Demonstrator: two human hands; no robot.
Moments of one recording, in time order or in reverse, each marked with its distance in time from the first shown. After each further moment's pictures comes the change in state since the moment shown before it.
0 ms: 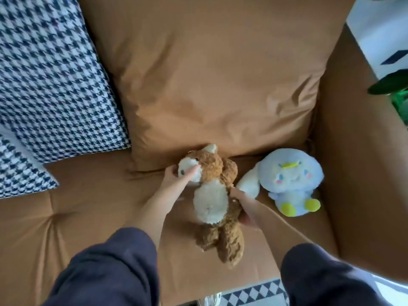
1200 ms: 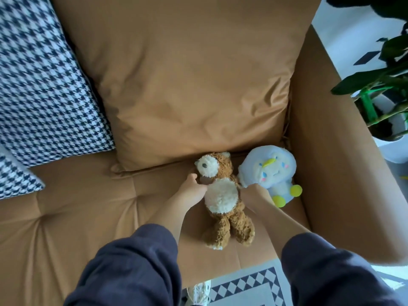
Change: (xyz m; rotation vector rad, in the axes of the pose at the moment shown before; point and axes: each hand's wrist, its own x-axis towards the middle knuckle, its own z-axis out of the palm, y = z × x) left_hand -0.026 0.007 0.083 0.369 -0.146 -0.054; right_hand -0.040 -0.015 -0.062 -0.779 0.580 -0.215
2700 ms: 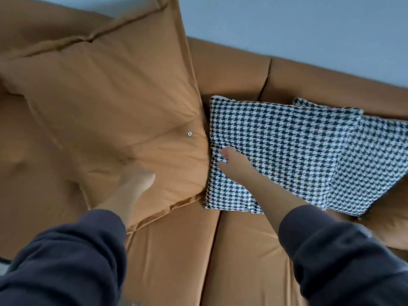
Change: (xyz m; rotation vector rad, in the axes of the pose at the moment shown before) left_hand -0.228 -0.436 -0.818 0.150 0.754 -0.315; right_hand -0.454 -0.625 0.473 -0.344 -0.176 -0.911
